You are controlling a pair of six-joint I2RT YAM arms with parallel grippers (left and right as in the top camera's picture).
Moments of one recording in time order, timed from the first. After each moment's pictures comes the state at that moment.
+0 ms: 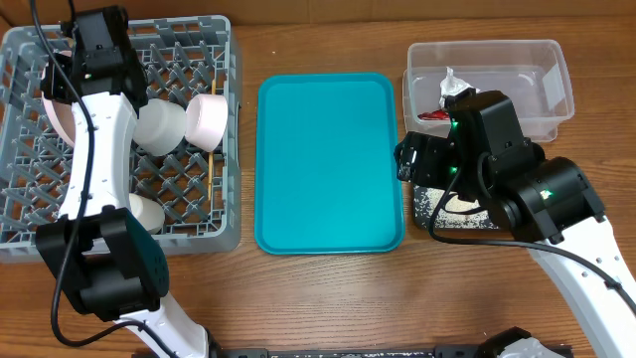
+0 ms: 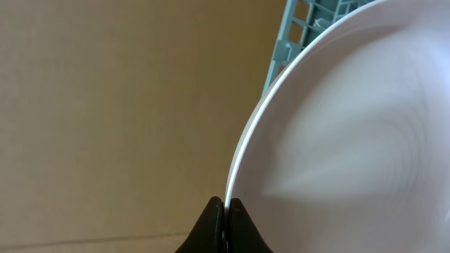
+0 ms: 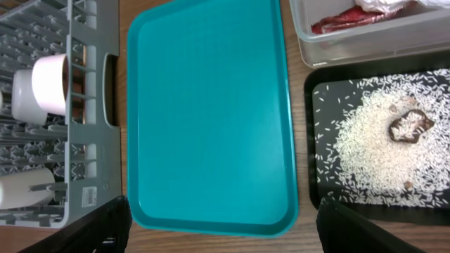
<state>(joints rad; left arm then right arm) 0.20 1.91 1.69 -0.54 -1.03 0.50 0.43 1.28 1.39 -1.04 -0.04 0.59</state>
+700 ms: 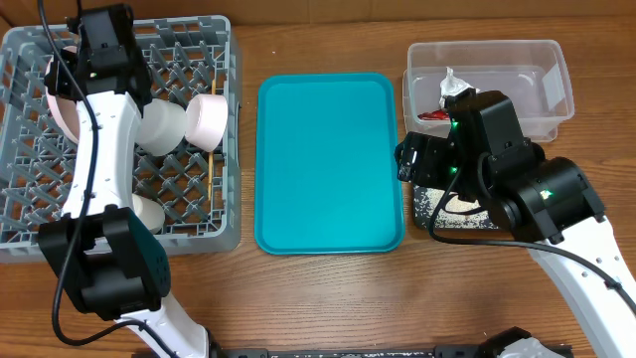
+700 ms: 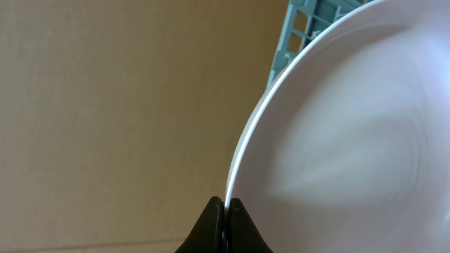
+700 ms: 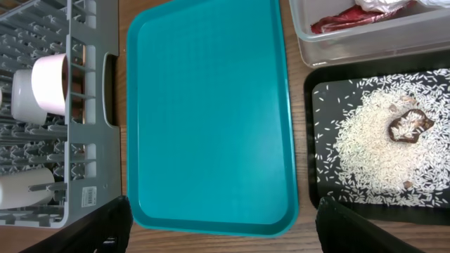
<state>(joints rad) 0.19 1.91 1.69 -0.51 -1.03 0.52 0.43 1.28 1.40 -1.05 -0.04 0.59</state>
